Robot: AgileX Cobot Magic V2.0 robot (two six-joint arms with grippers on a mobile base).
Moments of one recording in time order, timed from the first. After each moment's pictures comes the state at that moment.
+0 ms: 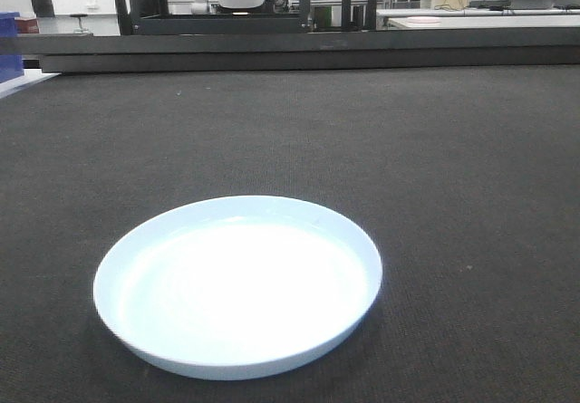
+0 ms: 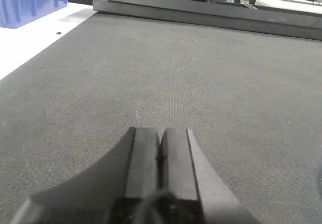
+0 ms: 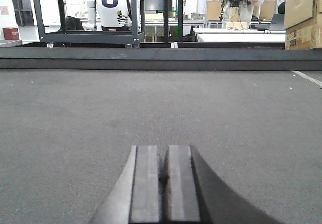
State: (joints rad) left arm -0.02 -0.01 0.03 -0.13 0.05 0.16; right arm 0.01 -0.01 0.03 0.10 -0.01 -0.04
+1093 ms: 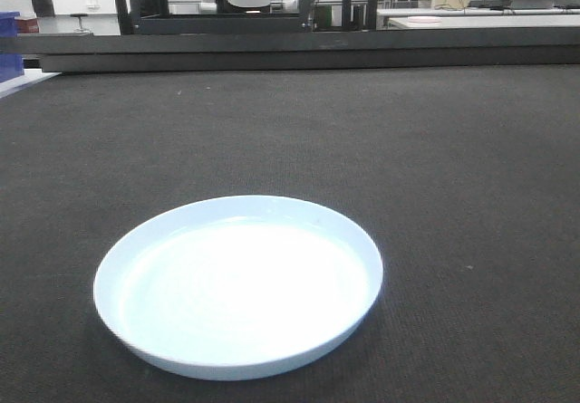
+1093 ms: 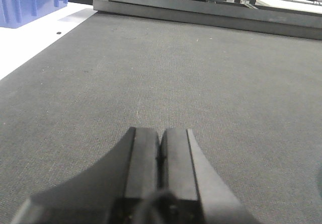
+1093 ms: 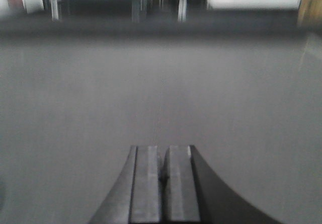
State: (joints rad) left arm -0.02 -0.01 0.03 -0.13 0.05 0.16; right arm 0.01 0.20 -0.34 0.11 0.43 -0.03
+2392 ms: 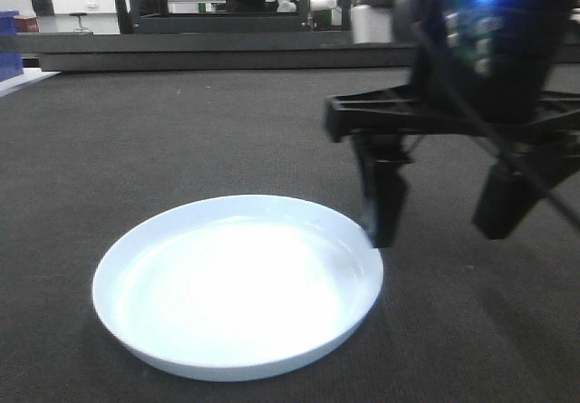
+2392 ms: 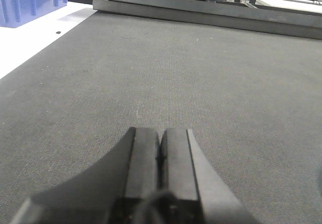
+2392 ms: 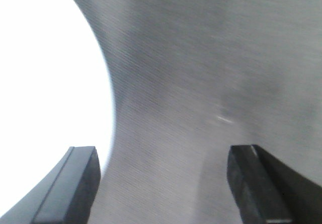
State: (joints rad) left arm -0.02 -0.01 0.03 -0.13 0.05 0.16; right arm 0.63 1.63 -1.14 0.02 0.94 0.50
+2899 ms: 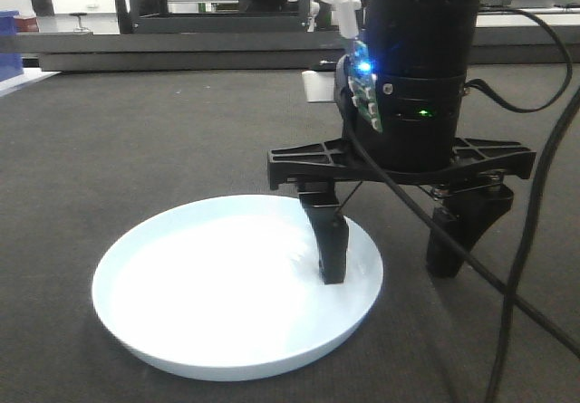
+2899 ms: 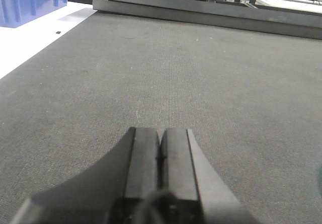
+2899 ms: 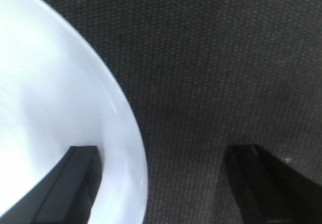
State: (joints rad) left arm -0.02 -0.01 0.03 -0.13 0.05 0.16; right arm 0.66 1.78 -1.22 0.02 0.96 0.60
